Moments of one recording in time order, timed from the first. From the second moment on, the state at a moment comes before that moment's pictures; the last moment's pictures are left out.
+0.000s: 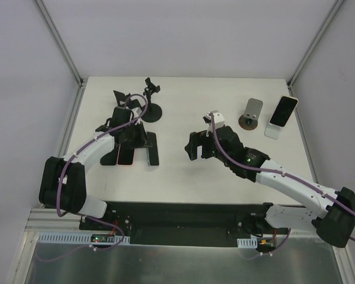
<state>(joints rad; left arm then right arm) -0.28 1.41 0.87 -0.35 0.39 -0.52 0.90 1.13 0.89 -0.25 0.22 0.40</state>
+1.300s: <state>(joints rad) -0.14 1.75 1.14 -0.61 0.40 -0.32 0.84 1.07 0.84 -0.30 0.23 0.38</state>
